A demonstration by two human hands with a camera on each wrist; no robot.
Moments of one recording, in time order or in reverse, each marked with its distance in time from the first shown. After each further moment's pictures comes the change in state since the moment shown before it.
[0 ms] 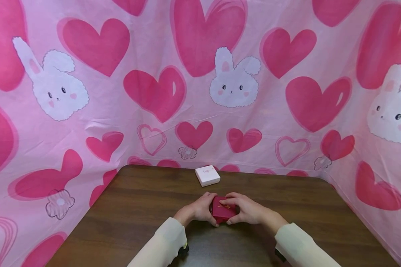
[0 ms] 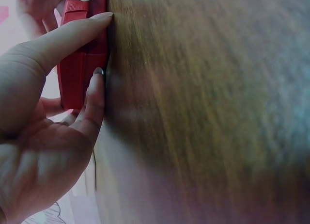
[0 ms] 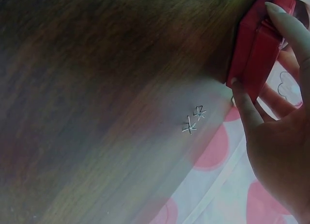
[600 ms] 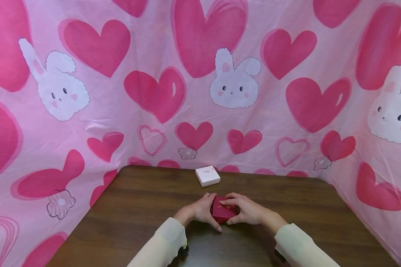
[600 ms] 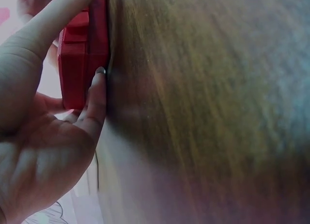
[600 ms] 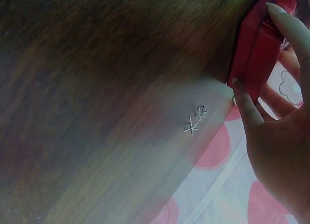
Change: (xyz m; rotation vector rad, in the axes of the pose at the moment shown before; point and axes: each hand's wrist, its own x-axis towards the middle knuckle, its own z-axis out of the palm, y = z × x) left_hand -0.002 0.001 0.000 0.035 -0.044 0.003; right_hand 0.000 0.003 0.001 0.014 0.001 -0.001
